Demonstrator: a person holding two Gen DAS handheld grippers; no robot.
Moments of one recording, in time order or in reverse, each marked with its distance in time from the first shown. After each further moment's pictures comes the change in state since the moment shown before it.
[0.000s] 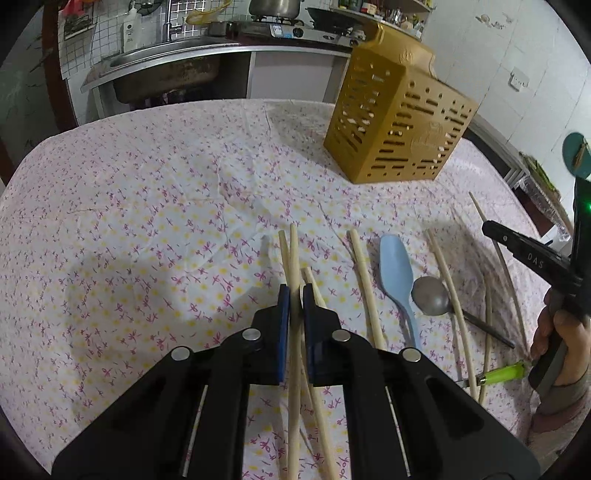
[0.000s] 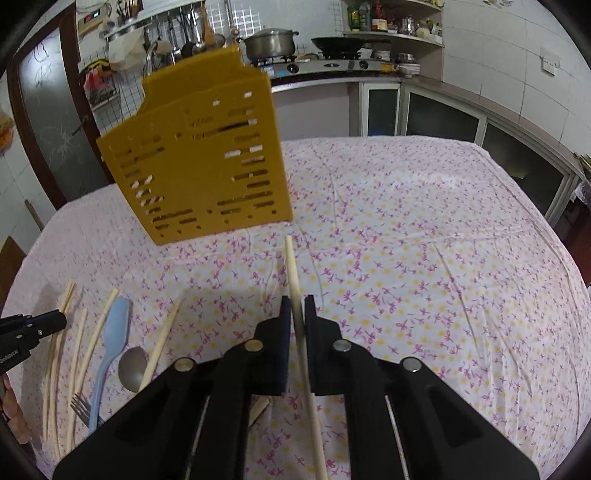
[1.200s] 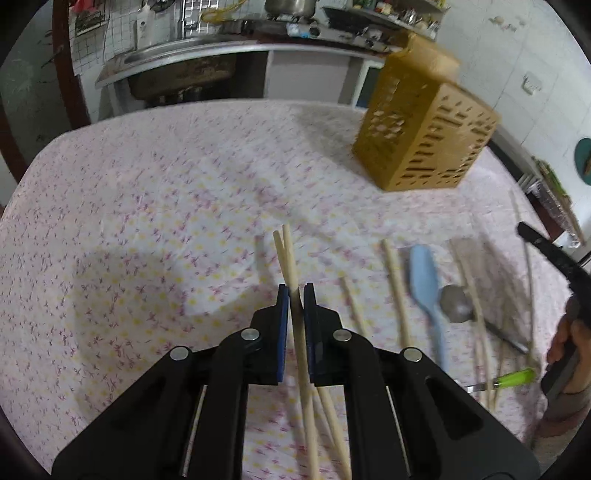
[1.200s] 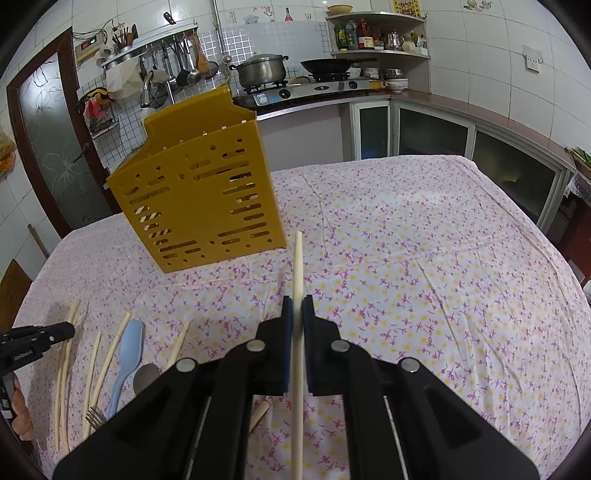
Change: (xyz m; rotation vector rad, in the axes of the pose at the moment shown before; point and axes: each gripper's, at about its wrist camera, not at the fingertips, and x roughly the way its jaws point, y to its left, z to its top) left arm 0.006 0.022 0.006 -0.018 0.034 0.064; right arm -0.017 -0.007 -0.002 0.046 -0.086 0.008
